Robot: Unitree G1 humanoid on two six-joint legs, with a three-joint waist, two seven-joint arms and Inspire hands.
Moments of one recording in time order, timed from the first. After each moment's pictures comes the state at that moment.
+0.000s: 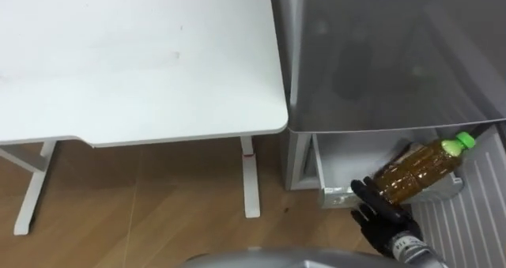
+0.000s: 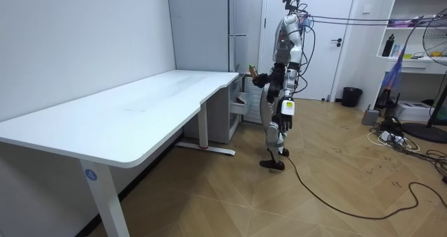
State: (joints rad) left arm 0.45 0.23 -0.06 1.00 -0.18 0.13 0.13; right arm 0.31 -0.31 0.10 0.58 1.23 0.13 0.01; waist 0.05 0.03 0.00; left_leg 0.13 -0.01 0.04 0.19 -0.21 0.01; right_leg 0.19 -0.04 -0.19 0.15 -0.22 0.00
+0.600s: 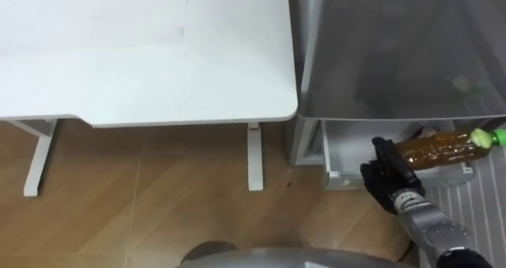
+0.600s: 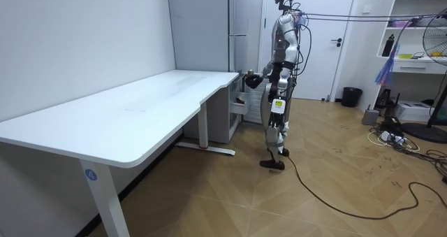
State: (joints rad) left arm 0.33 0.24 -0.08 0.94 -0.03 0.19 -0.01; right arm -0.06 -0.31 0.01 0.93 1.46 0.11 0.01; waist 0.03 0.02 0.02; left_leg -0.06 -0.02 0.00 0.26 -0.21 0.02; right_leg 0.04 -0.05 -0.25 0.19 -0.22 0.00
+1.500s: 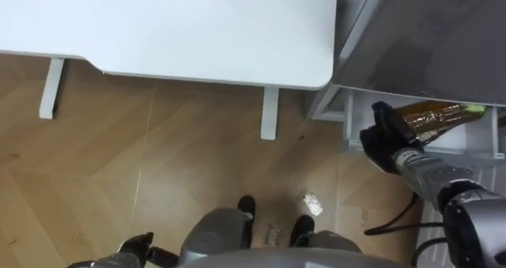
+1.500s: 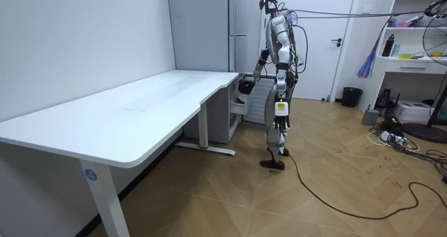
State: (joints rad) left arm 0.09 0.27 -0.18 1.10 -0.04 0.20 -0.04; right arm -0.43 -0.35 0.03 1.38 1.44 0.21 0.14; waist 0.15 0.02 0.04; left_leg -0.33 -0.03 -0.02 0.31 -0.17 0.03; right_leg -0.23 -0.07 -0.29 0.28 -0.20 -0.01
